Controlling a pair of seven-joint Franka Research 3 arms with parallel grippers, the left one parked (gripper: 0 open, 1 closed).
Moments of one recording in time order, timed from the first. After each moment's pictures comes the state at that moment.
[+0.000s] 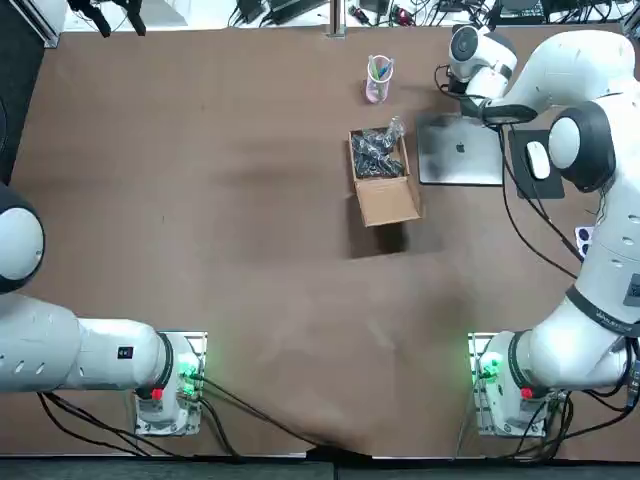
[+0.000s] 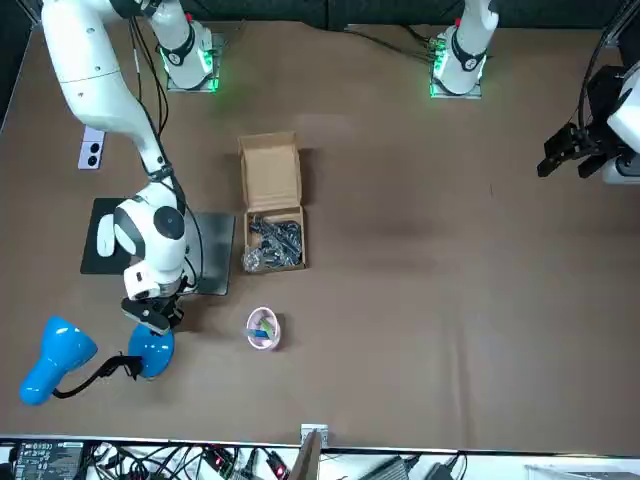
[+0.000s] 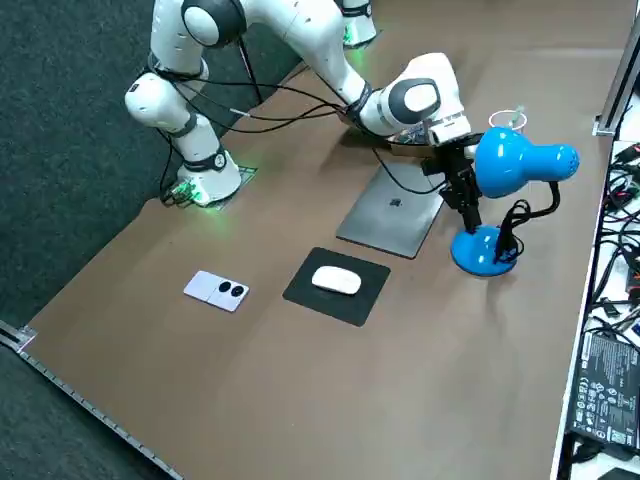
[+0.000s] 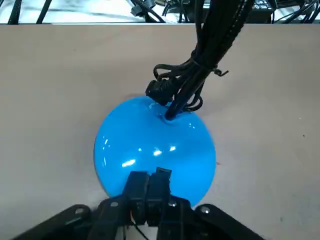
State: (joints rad) arm 0.08 0.73 0.07 -1.65 -1.10 2.55 1.29
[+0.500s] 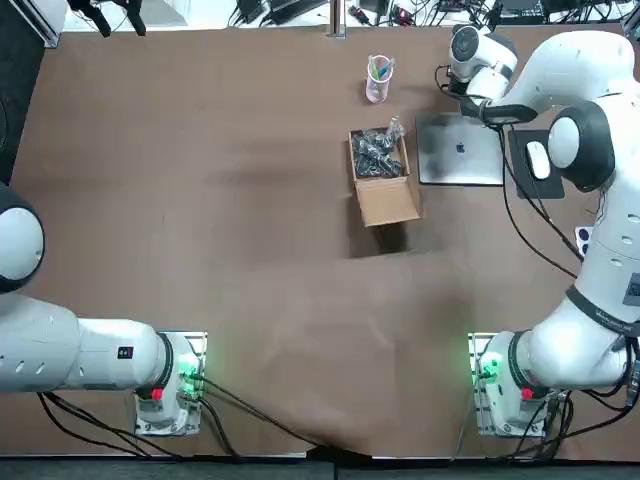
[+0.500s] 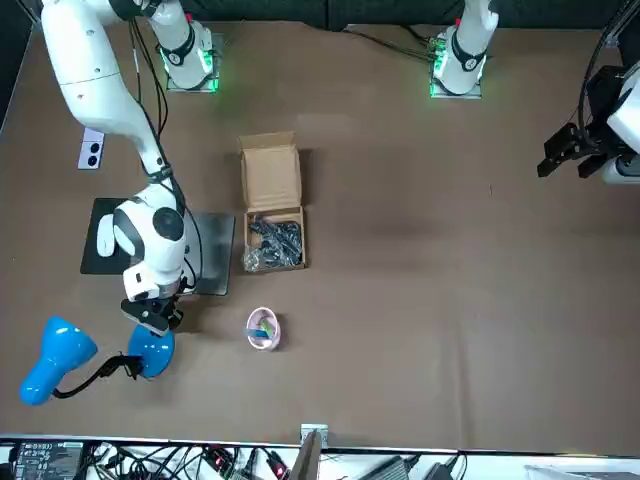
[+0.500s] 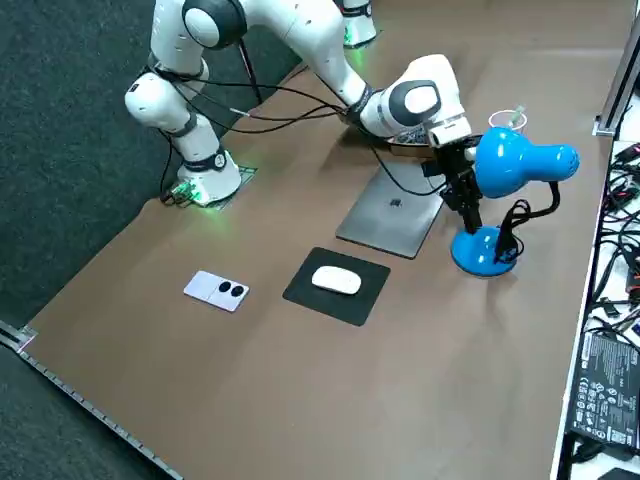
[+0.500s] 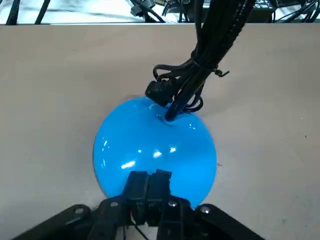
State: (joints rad) arm 0.07 0.74 0.07 -1.65 -1.10 2.55 1.29
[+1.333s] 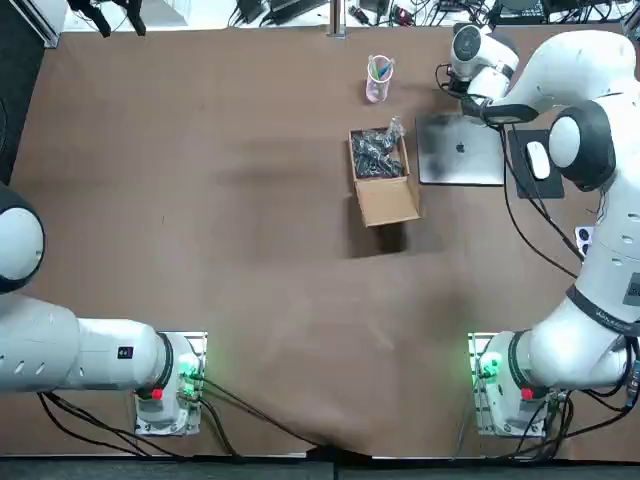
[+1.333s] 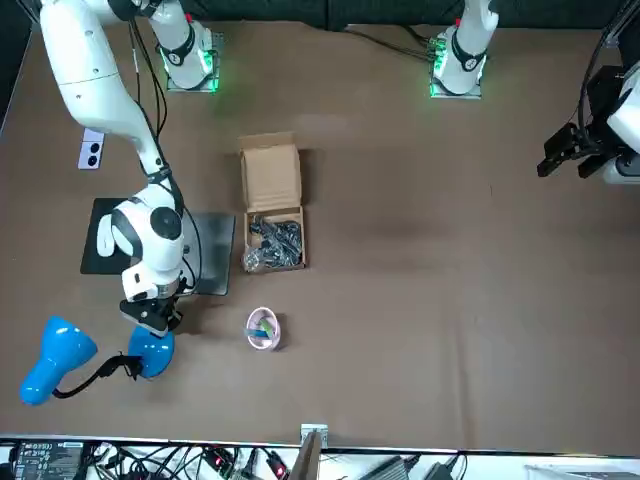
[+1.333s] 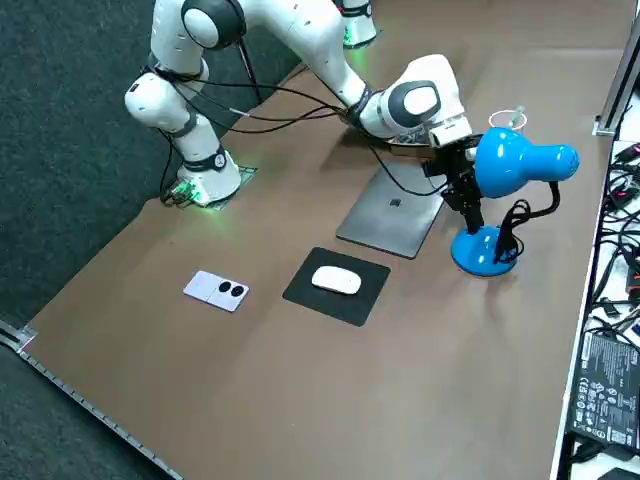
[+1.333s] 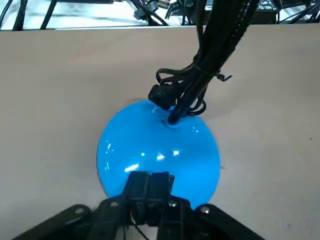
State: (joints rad) arm 0.06 0.74 0.07 -1.65 -1.10 2.58 1.29
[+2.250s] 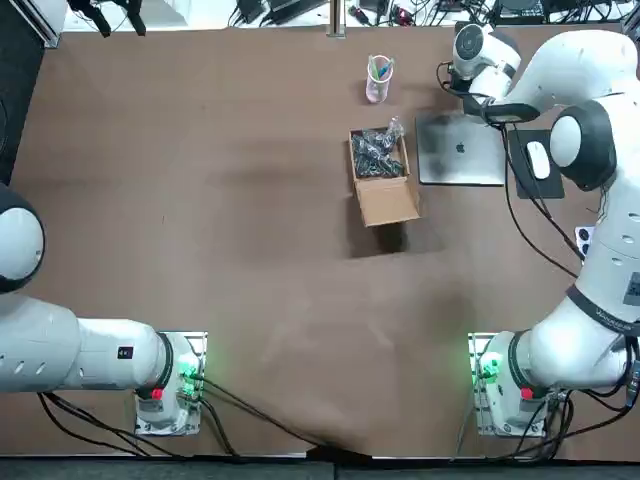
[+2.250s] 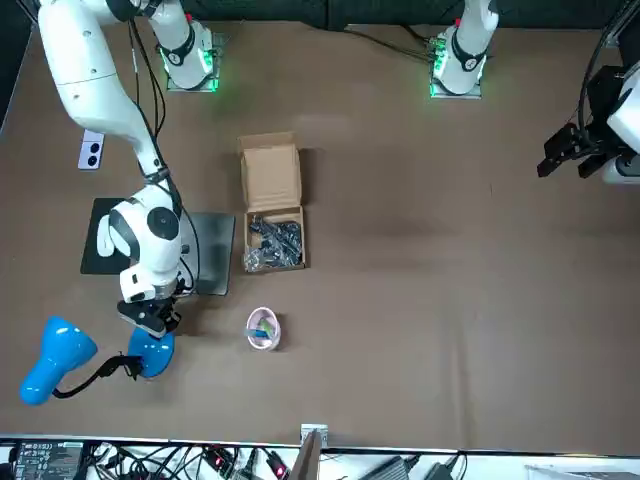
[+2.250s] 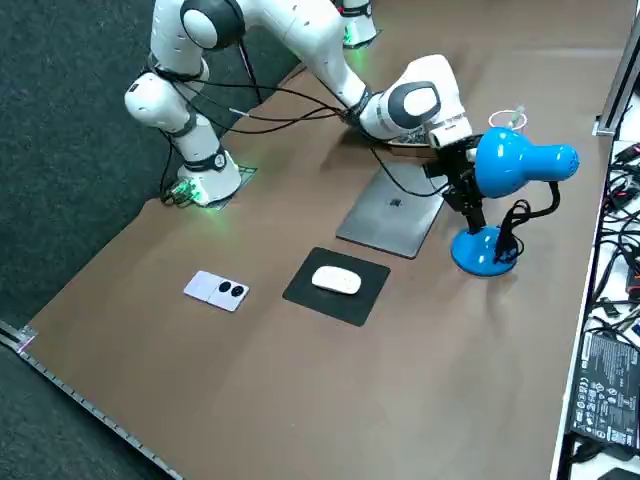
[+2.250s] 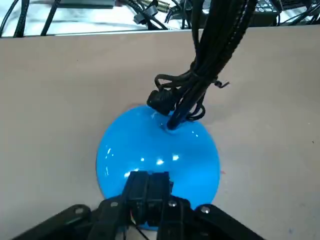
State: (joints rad) arm 0.05 0.74 0.07 -1.64 -1.10 2.59 1.29
